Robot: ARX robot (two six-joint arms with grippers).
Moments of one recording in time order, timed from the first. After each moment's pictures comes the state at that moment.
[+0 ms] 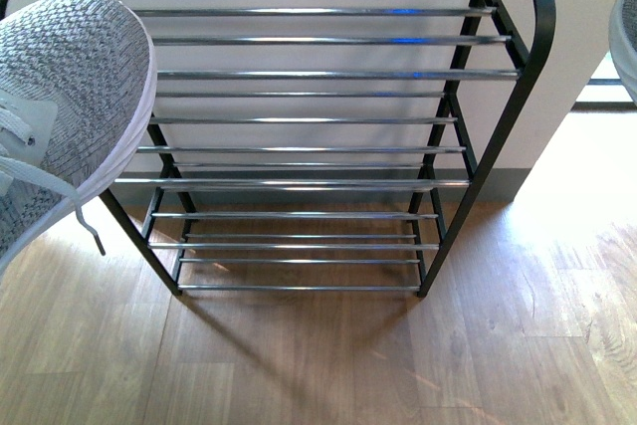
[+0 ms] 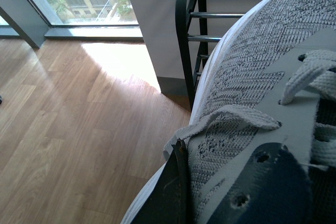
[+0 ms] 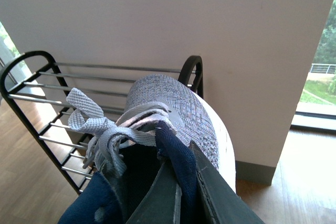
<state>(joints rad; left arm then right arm) -0.62 0.86 0.22 0.07 -0.77 -0.30 -0.51 0.56 0.19 0.30 -0.84 0.00</state>
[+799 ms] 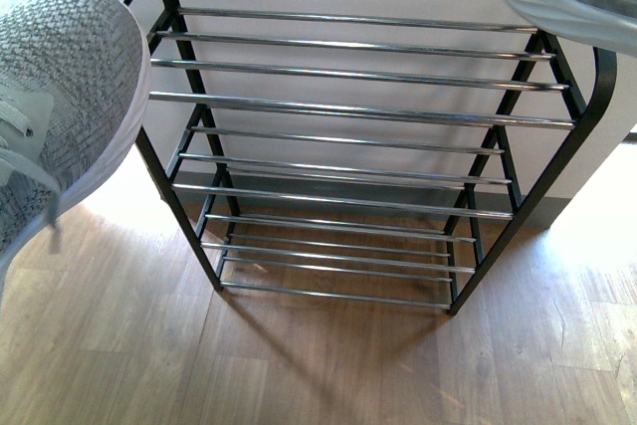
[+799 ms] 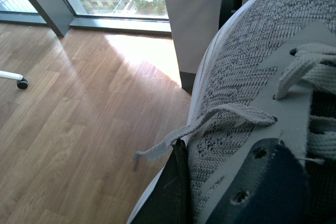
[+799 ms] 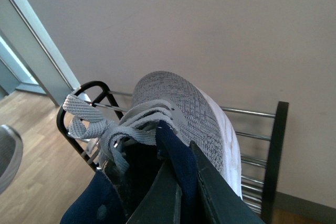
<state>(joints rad) -0.62 0.86 0.22 0.07 -0.77 -0.30 -0.02 1.06 0.44 0.55 -0.43 0.18</state>
